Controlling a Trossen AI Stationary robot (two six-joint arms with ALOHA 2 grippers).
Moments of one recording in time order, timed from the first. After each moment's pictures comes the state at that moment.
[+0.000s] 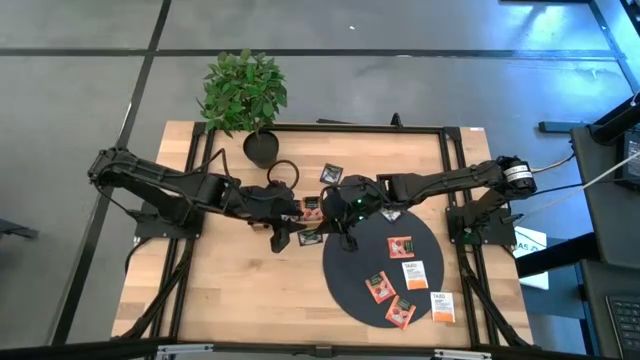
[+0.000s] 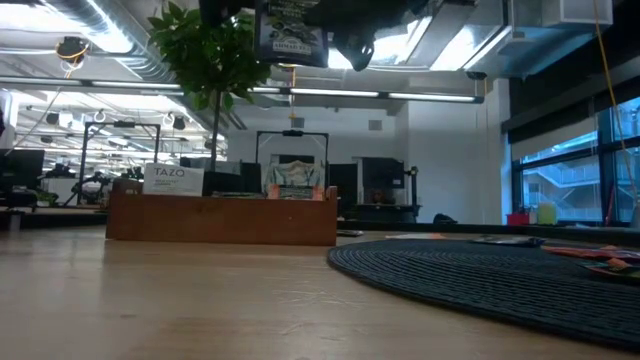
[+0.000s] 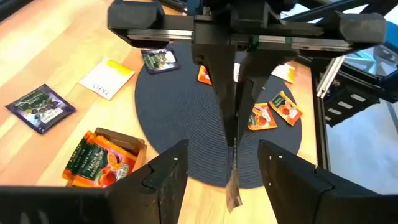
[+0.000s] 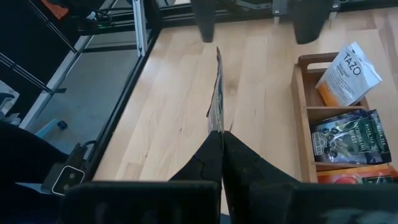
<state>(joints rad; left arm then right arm) -0.24 1.30 1.16 -0.47 -0.22 -0.54 0.09 1.64 1.27 -0.21 -0.26 0.13</state>
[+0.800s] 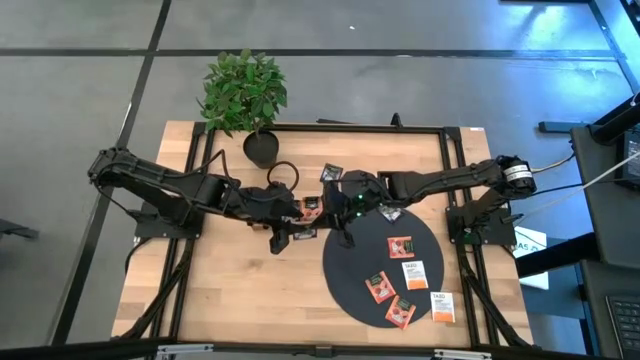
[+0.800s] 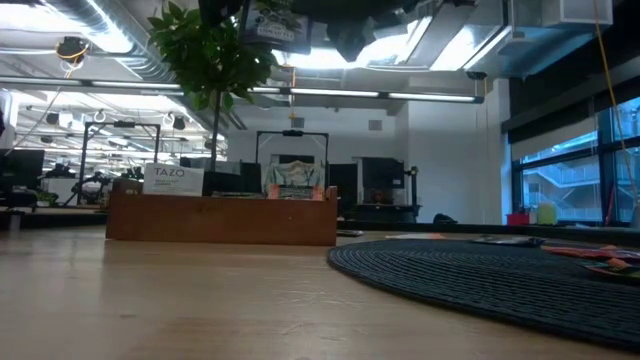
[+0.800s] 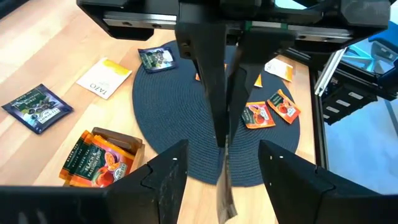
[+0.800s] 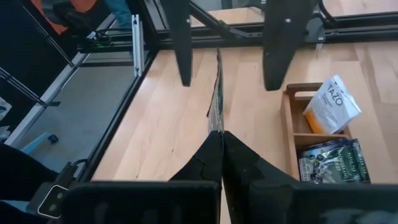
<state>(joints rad) -0.24 1.30 1.16 -0.47 -0.22 -0.54 0.07 1.64 1.27 -0.12 -0.26 0.10</state>
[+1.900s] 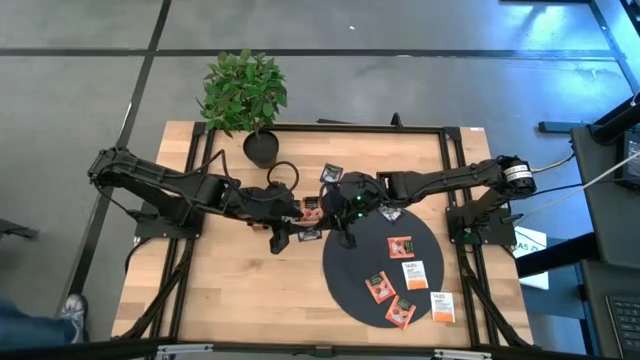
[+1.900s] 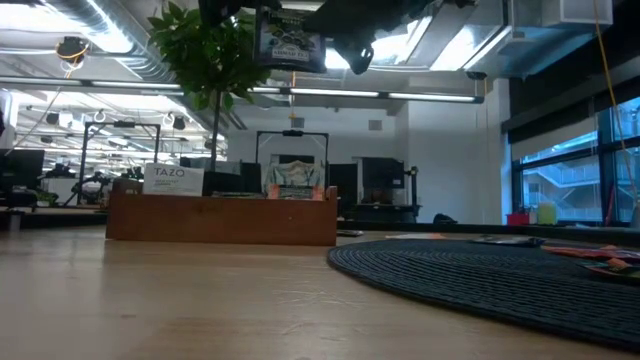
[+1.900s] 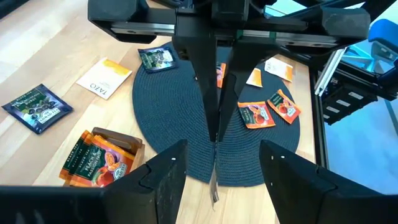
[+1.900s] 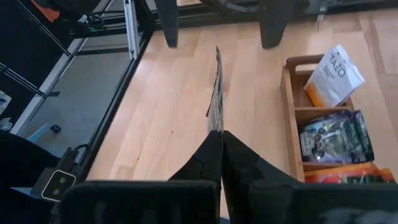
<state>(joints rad) -0.24 1.30 1.16 -0.47 -0.22 -0.54 0.07 1.64 1.27 -0.20 -0.26 0.13</state>
